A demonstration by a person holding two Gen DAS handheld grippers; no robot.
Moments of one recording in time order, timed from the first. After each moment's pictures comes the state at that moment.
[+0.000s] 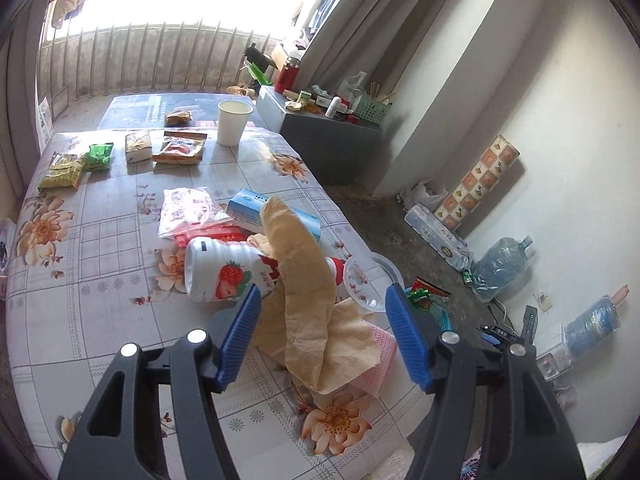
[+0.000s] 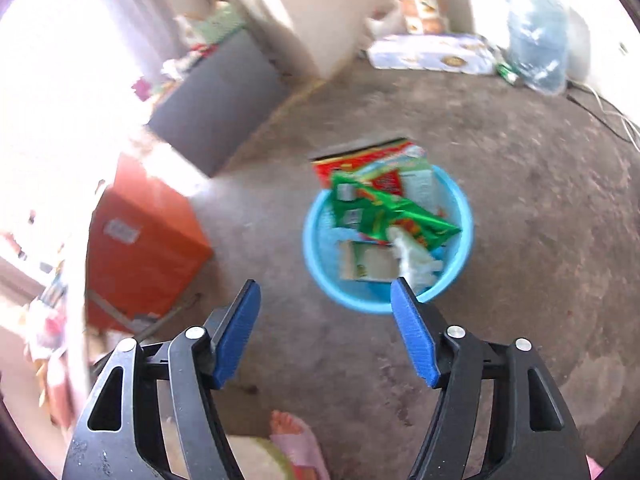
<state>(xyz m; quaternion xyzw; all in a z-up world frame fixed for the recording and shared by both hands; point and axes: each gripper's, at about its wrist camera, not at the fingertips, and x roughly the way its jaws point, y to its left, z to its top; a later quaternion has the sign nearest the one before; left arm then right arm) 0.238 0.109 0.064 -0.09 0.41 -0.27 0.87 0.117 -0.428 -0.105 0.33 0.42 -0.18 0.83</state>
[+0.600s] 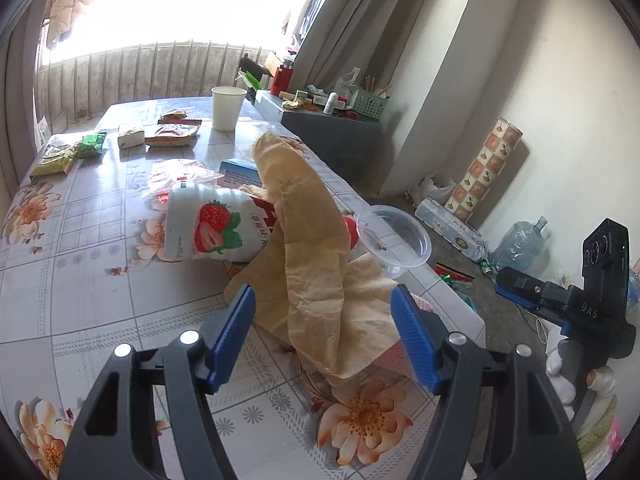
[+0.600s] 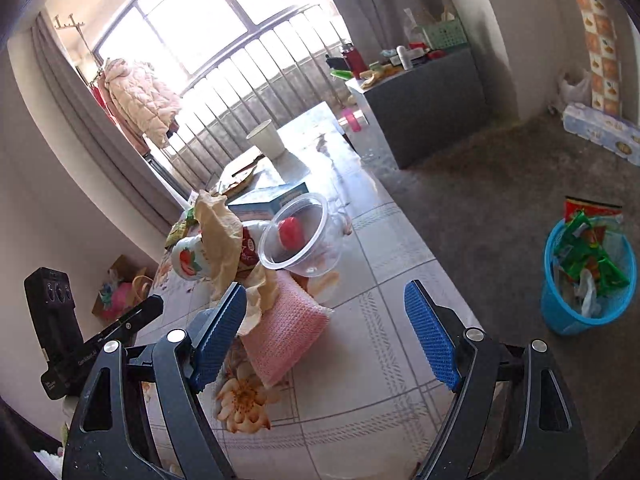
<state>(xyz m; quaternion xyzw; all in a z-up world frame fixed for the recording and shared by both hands) 0.219 0.077 -0.015 -0.05 0.38 -0.27 0.89 0.186 -0.216 -0.014 0.25 0.36 0.06 0.90</state>
